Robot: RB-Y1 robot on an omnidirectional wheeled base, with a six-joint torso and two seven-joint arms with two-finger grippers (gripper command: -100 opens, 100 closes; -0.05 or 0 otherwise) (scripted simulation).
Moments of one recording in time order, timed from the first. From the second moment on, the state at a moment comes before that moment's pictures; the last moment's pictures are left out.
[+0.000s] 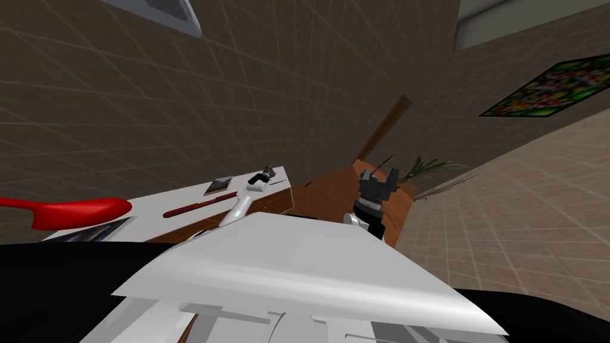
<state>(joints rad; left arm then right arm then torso) -0.02 0.36 0.09 -1.61 0.32 0.29 0.32 0.52 0.01 -0.06 -2.29 -0.09 -0.60 -0.11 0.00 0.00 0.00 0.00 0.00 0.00</state>
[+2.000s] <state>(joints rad) -0.29 0.48 0.11 -1.17 0.46 0.82 0.38 0.52 0.01 -0.06 -2.29 -0.09 -0.60 -0.11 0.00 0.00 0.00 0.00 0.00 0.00</state>
